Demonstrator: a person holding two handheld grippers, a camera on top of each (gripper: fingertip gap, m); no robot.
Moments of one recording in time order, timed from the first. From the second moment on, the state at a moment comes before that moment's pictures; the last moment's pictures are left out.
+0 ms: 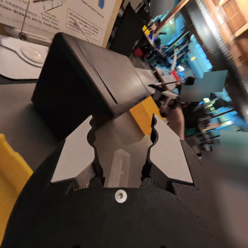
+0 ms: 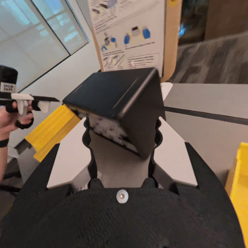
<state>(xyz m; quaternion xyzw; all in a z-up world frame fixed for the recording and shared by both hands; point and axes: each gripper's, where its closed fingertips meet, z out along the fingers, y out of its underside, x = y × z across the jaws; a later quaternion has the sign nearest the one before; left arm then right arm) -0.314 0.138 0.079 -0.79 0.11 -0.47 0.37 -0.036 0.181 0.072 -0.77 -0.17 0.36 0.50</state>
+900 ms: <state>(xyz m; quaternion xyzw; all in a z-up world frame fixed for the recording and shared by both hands) -0.174 -0.029 -0.102 -0.80 0.14 -0.57 0.12 -0.167 -0.048 -0.108 -0.79 -0.23 0.49 0.27</state>
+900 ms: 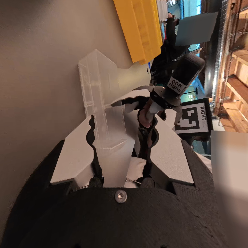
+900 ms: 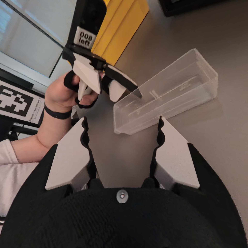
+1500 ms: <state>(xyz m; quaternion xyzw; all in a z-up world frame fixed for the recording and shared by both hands) -0.129 -0.023 -0.040 -0.73 0.19 -0.58 0.30 -0.058 -0.011 -0.143 -0.91 -0.32 0.11 0.25</state>
